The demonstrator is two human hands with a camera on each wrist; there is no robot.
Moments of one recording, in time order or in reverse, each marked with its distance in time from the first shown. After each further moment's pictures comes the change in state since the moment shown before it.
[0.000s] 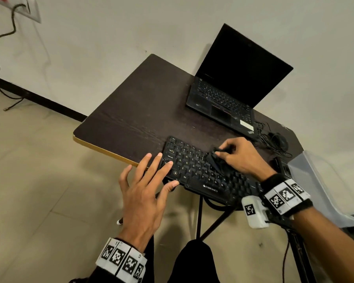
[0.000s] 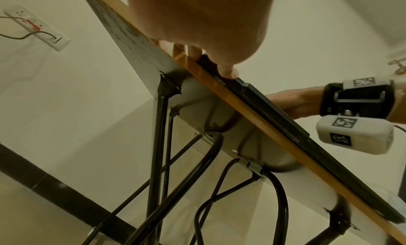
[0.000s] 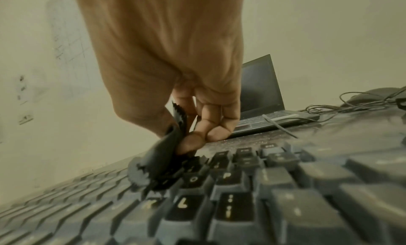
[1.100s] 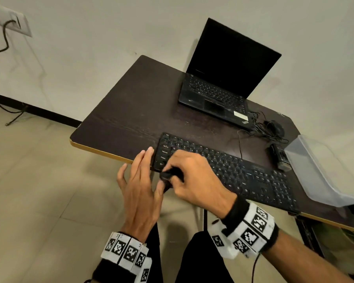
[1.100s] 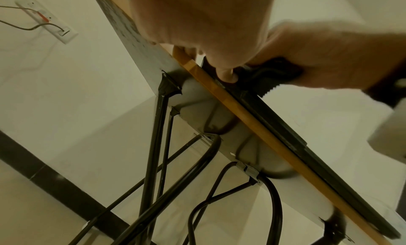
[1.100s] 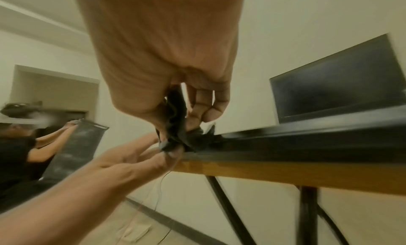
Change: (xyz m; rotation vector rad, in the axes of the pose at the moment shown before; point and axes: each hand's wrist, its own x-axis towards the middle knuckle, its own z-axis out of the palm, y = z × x) left_hand 0.000 -0.002 0.002 -0.068 0.047 -0.030; right_hand -0.093 -0.086 0.068 0.038 0.040 -0.562
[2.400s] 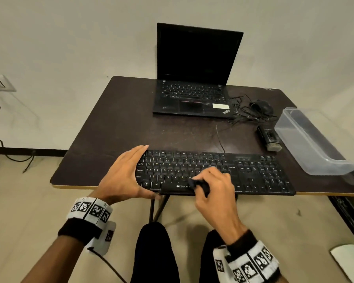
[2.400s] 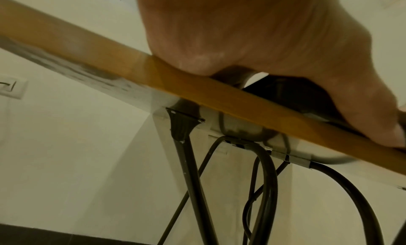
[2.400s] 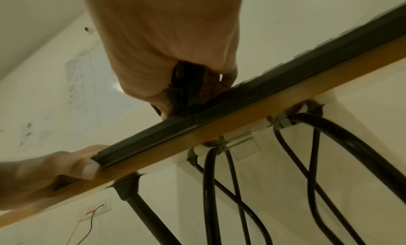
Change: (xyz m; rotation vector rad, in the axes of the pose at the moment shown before) left_hand 0.121 0.002 -0.019 0.144 -0.748 0.150; right_hand -0.083 0.071 0.019 0.115 0.578 0.425
